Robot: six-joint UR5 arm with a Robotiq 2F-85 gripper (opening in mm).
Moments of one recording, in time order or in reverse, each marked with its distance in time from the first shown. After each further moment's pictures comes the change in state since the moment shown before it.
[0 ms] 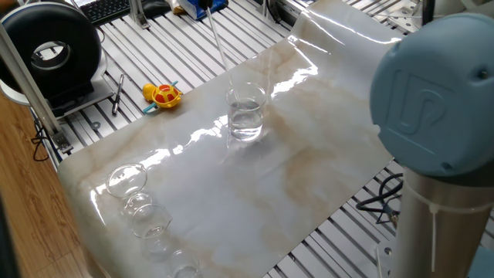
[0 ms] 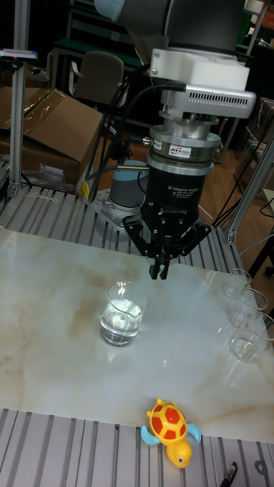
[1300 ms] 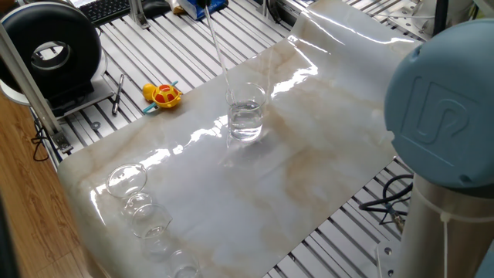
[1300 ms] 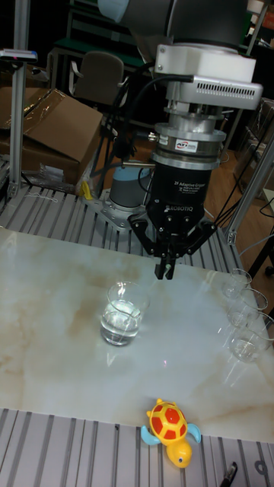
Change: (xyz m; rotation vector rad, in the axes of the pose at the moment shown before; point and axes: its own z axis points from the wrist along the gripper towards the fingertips) arm -0.011 0.006 -0.006 0.008 -0.054 -0.019
